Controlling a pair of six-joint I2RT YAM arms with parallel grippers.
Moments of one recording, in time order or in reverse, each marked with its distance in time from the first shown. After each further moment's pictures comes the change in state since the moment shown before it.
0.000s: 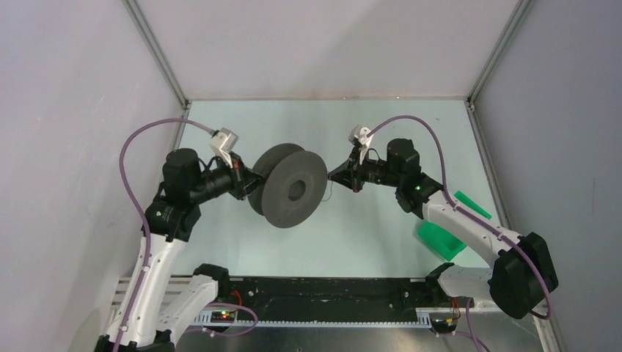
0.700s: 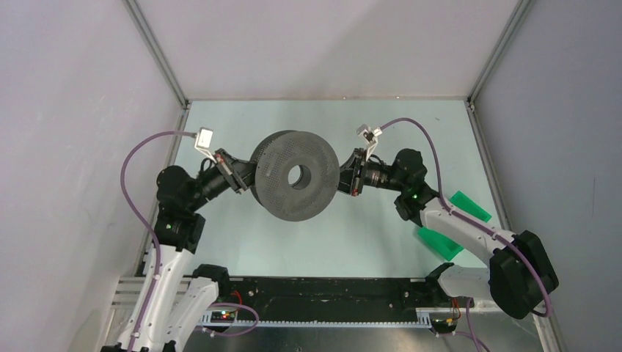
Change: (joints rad) left arm 0.077 -0.108 -0.251 0.611 0.124 -0.667; right arm 0.003 -0.001 -0.116 0.409 -0.170 0.611
